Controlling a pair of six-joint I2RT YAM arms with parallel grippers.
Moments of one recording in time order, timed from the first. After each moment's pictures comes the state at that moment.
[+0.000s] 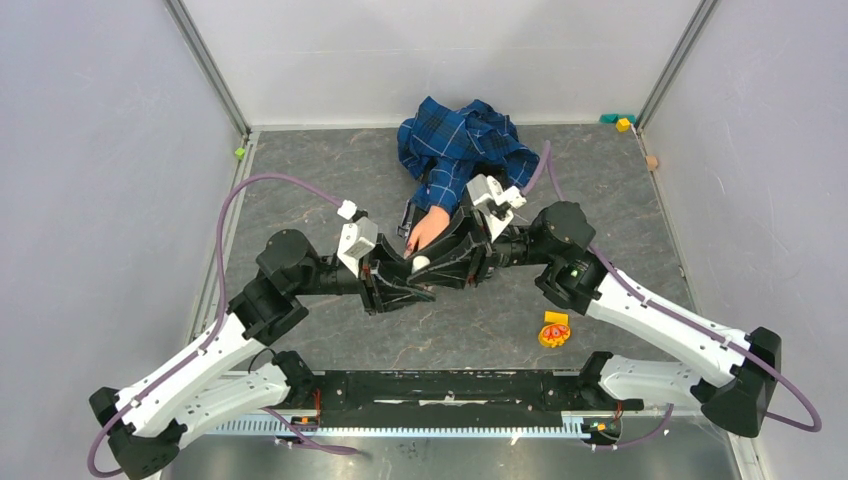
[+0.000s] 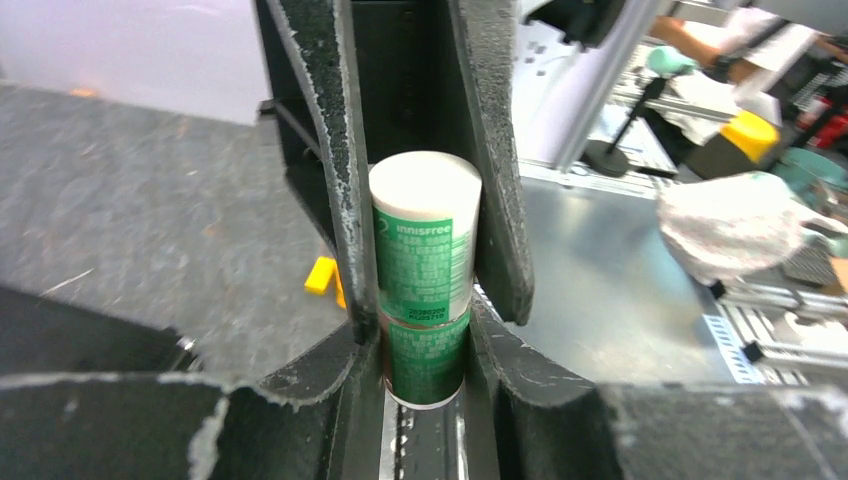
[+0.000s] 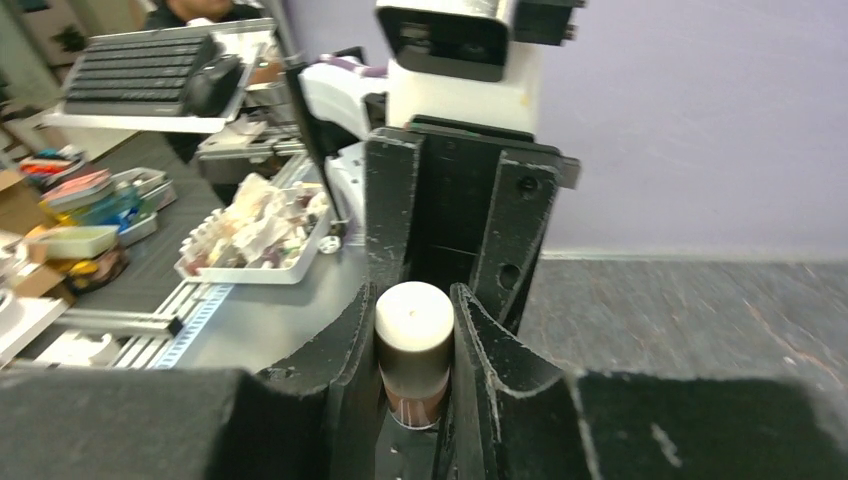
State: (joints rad) left arm -0.83 0.77 0.84 0.02 0.73 -0.25; right arm 0.92 1.10 1.00 0.42 -0.76 0.37
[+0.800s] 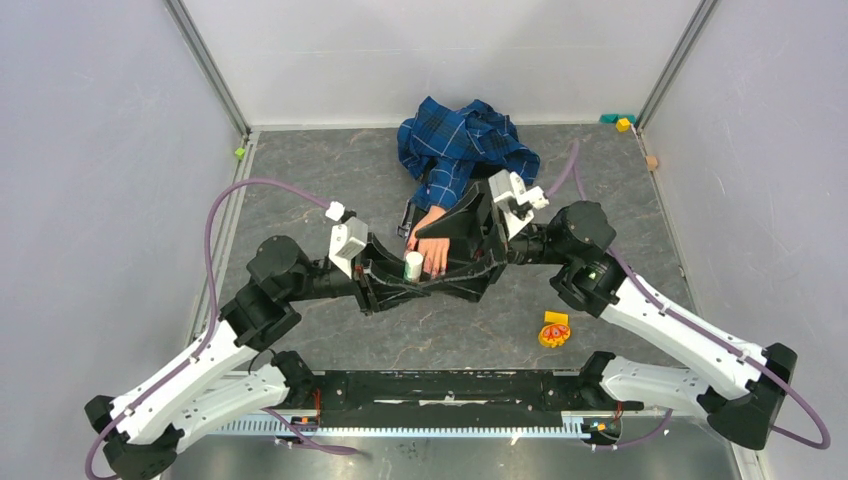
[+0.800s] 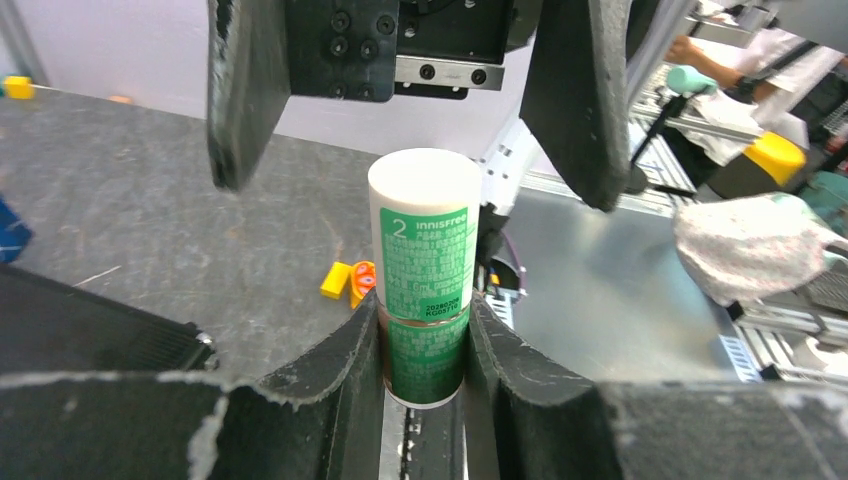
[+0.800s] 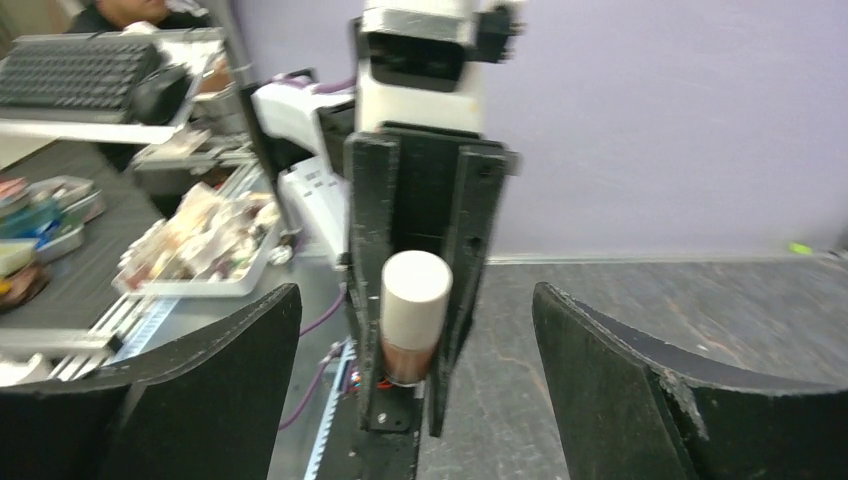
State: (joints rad) left arm -0.83 0.72 0.83 0.02 0.68 -0.26; right arm 0.88 1.05 1.00 0.39 -0.78 0.31
